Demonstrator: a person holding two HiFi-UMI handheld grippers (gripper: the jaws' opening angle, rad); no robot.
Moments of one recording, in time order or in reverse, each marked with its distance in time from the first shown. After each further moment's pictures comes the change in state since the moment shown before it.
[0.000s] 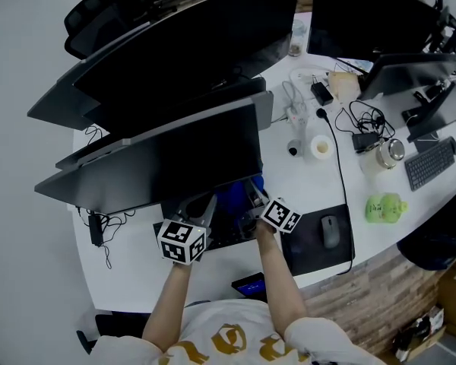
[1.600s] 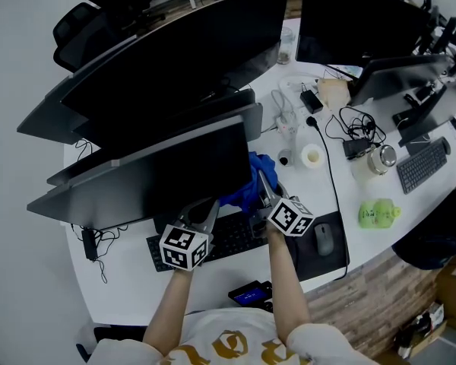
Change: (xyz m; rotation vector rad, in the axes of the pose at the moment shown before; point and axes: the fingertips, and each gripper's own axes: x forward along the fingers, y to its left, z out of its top) left arm 0.029 -0.012 0.016 0.017 -0.024 -0.067; right arm -0.012 0.021 0.086 -0.313 -0.091 -0.095
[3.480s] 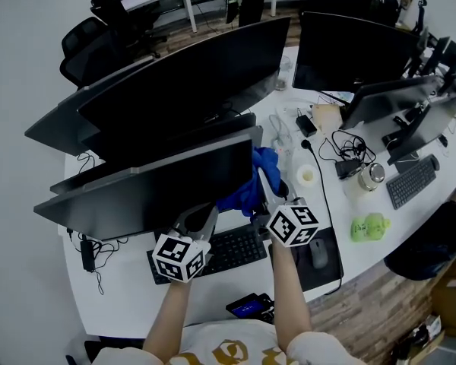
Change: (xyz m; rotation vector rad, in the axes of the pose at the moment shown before) left arm -0.030 -0.009 0.067 0.009 -0.172 -0.017; right arm -0.001 0.103 0.086 -0.378 -0.079 0.067
